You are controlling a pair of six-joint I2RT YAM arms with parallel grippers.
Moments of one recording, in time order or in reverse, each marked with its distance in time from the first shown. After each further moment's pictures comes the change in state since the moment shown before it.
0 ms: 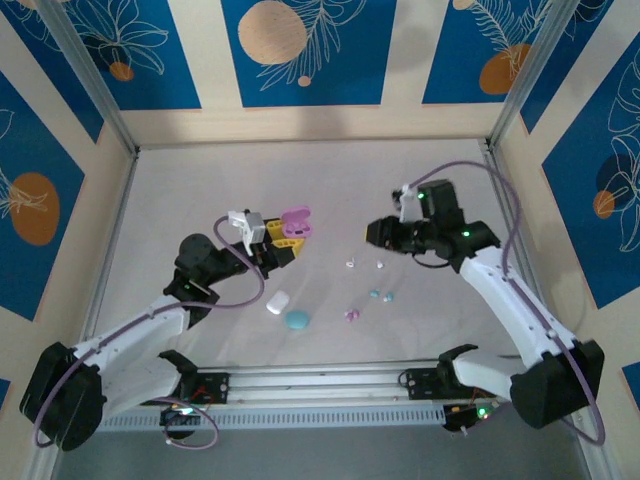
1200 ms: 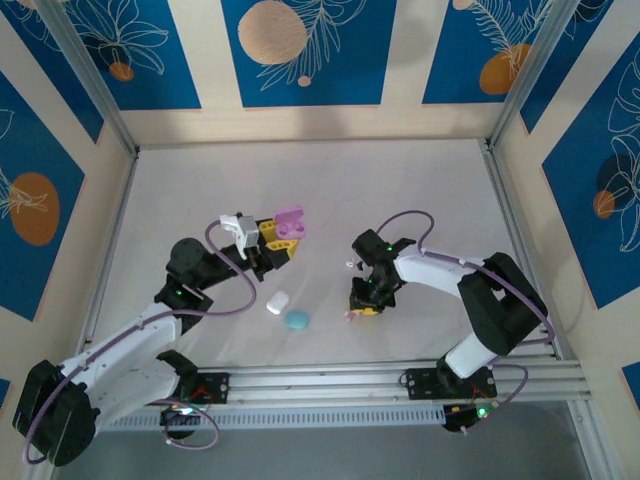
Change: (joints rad) left arm -0.001 -0.085 -0.003 -0.082 -0.032 0.052; right arm 0.261 0.423 -0.179 -0.003 0.179 0.127
